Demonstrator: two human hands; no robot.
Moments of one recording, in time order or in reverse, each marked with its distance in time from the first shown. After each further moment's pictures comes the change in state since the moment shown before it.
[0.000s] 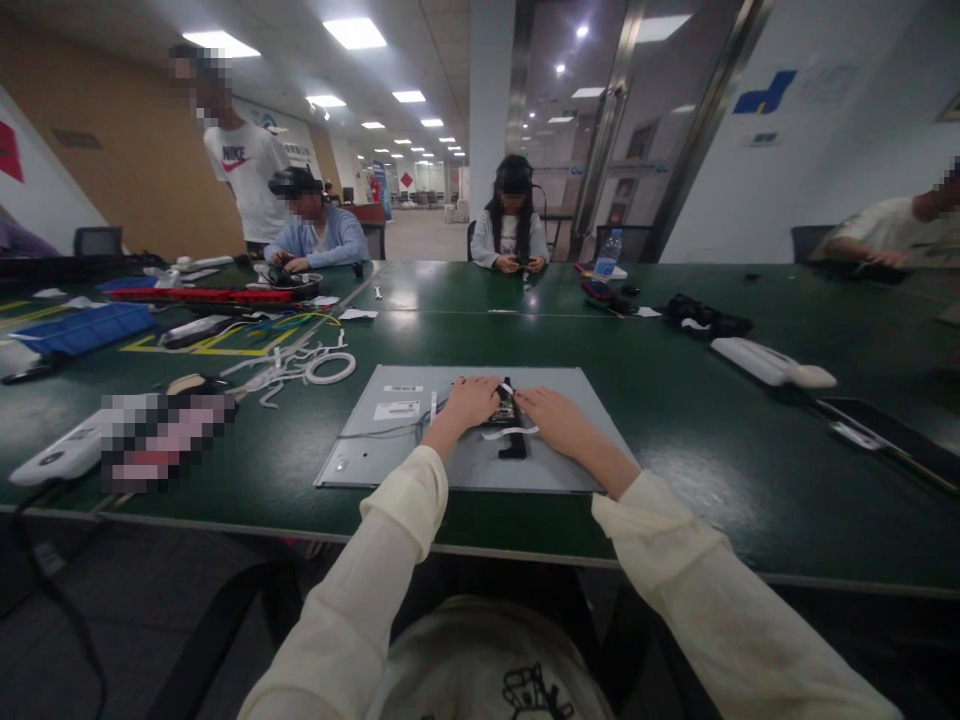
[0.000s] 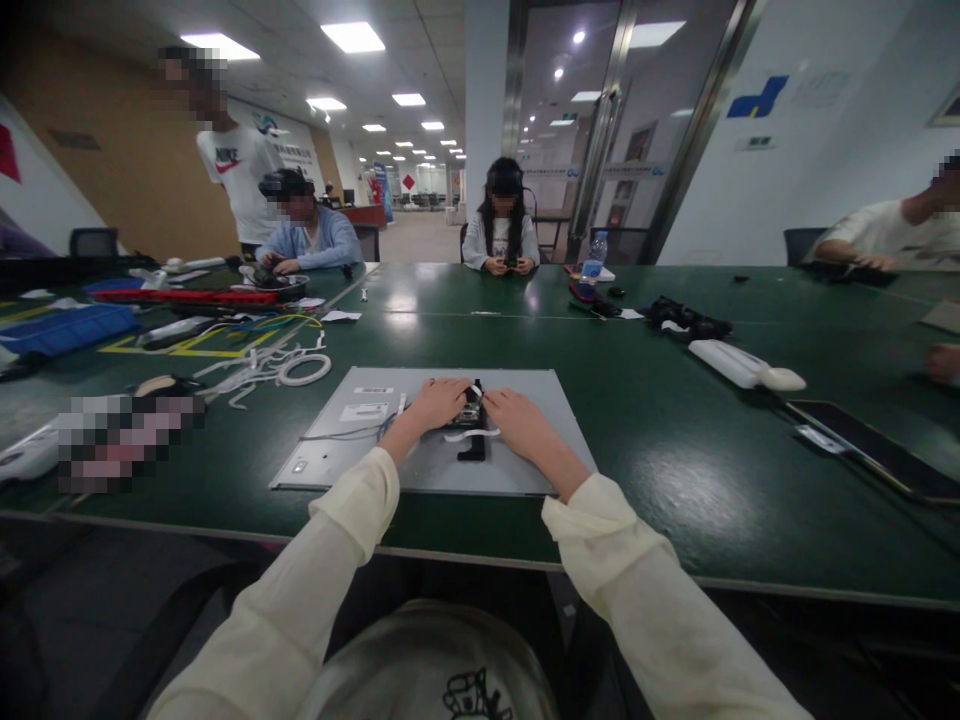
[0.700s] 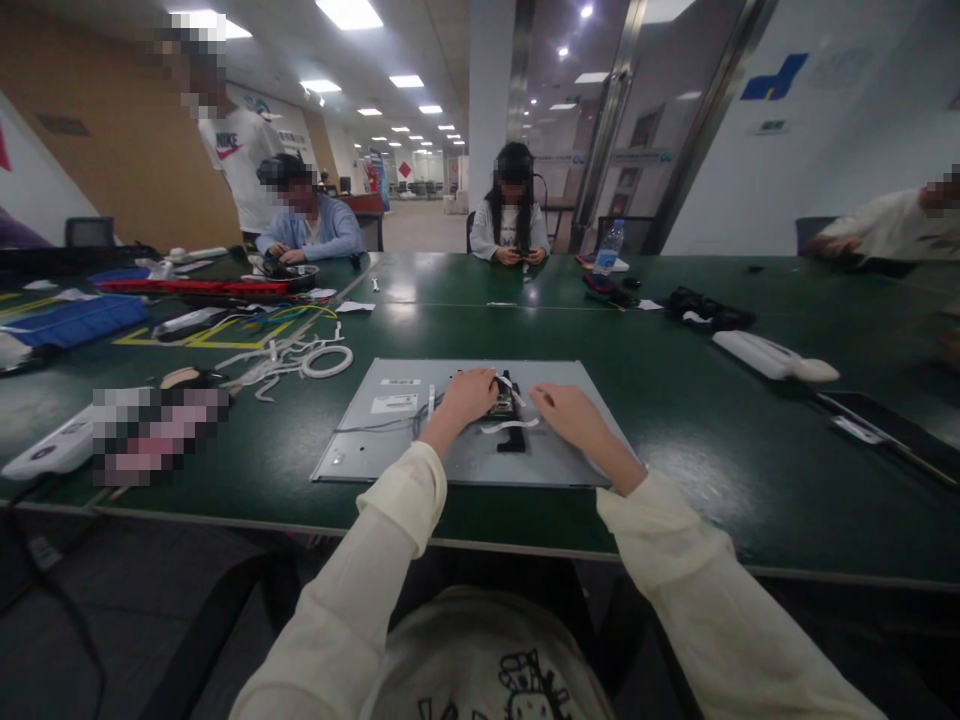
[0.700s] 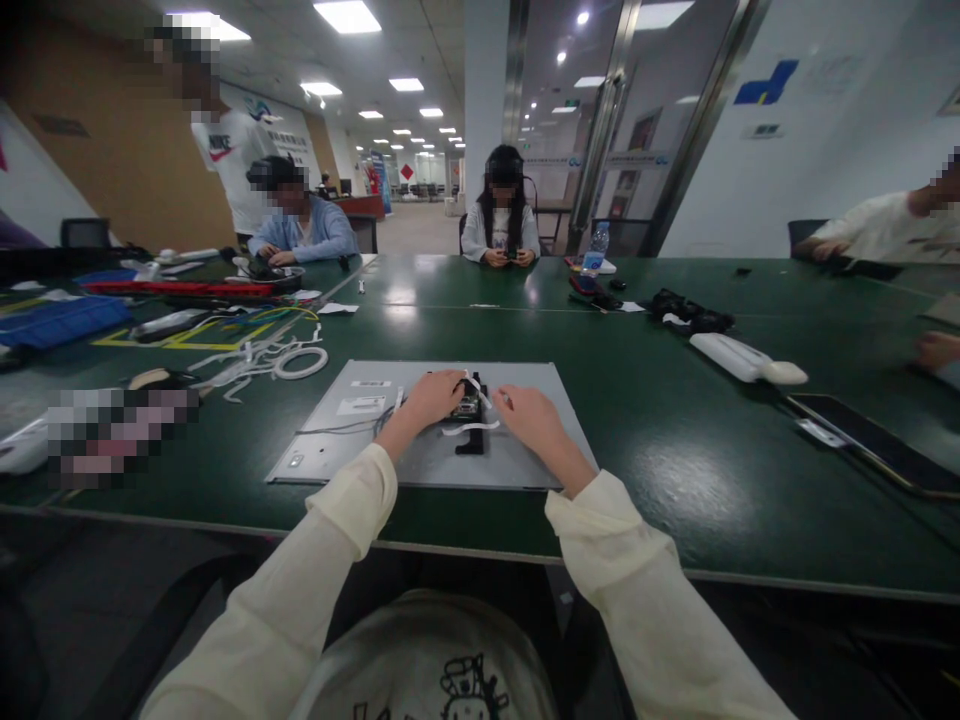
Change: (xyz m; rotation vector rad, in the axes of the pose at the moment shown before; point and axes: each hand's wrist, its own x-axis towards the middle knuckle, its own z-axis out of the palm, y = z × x) left_hand -0.001 0.002 -0.005 0.004 0.043 -0.032; right_hand -0.008 -0.001 -0.025 0.360 0.032 0.446
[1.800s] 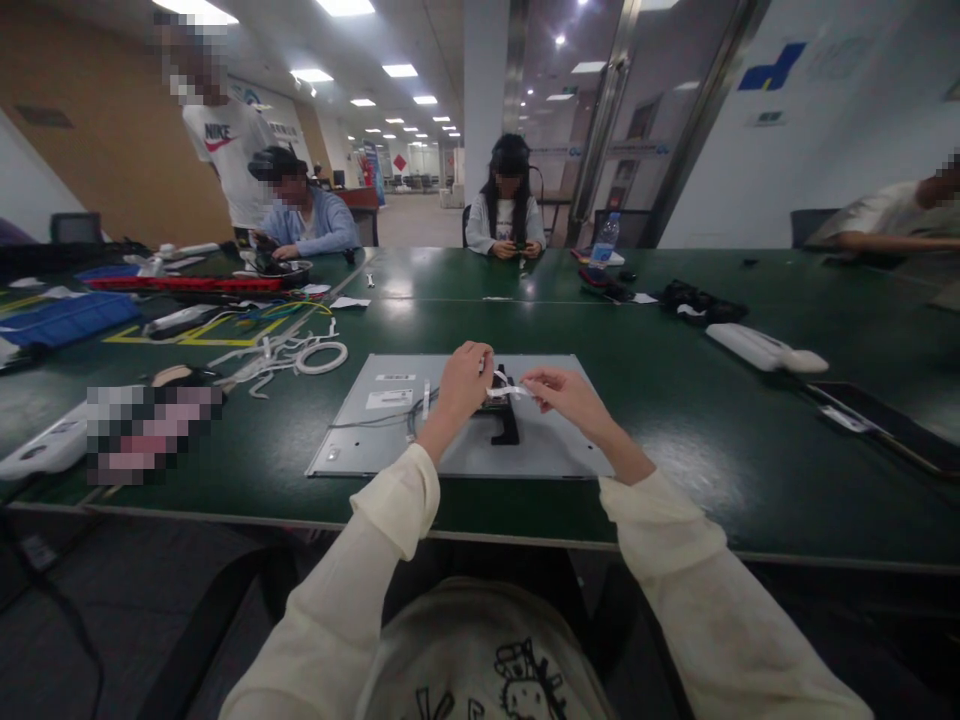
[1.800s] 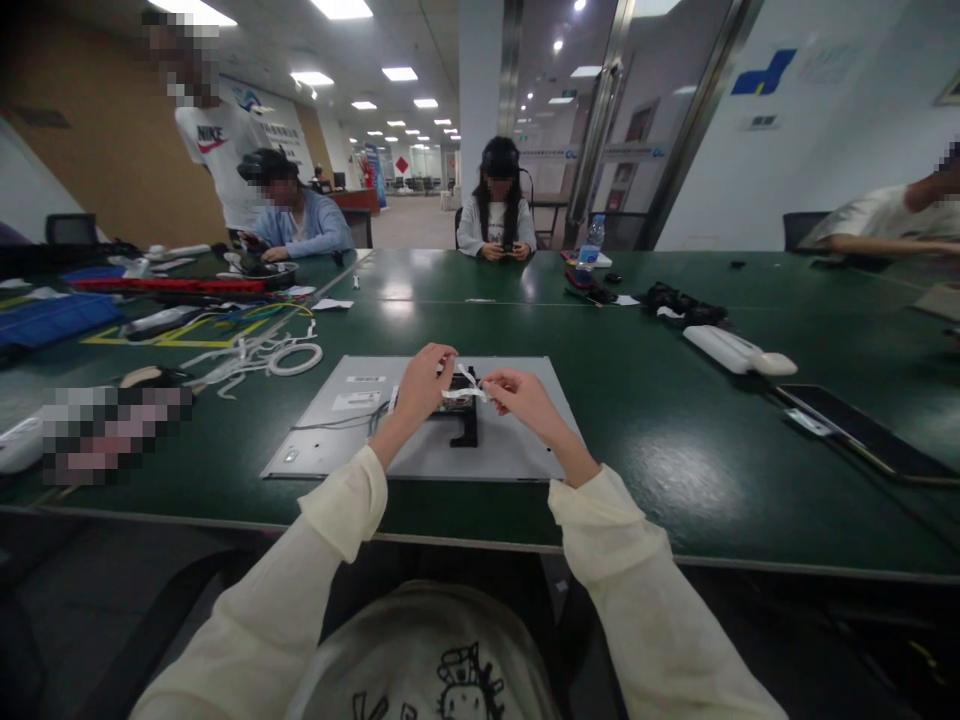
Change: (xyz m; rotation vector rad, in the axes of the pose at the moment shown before) left_hand -0.012 0.020 -0.037 -0.366 0.312 -0.118; right_hand -0.003 -0.005 -0.013 0.886 -0.044 0.126
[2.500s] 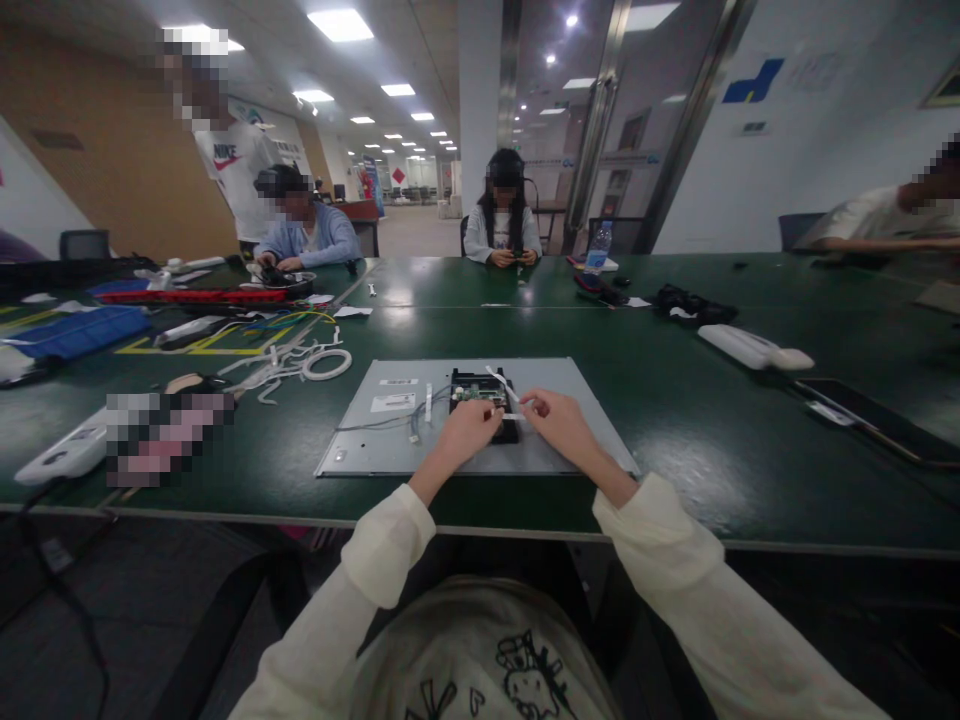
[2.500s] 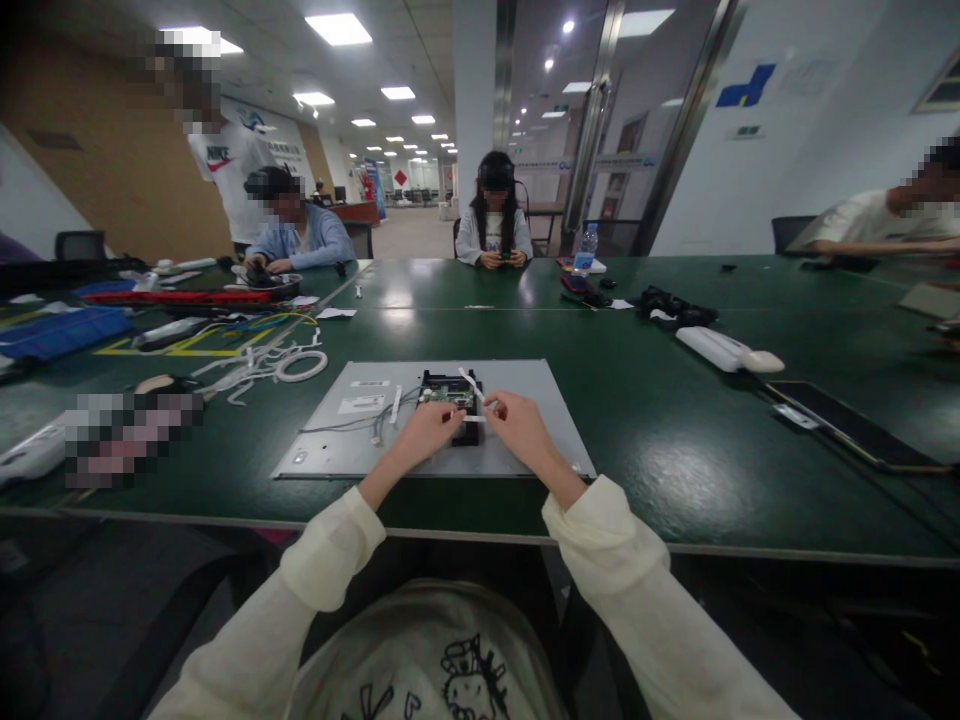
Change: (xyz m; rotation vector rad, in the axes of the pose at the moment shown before) left_hand -0.052 0.008 0.001 -0.072 -0.314 -0.077; right_hand -0.022 0.017 0.020 -0.582 0.150 -0.188
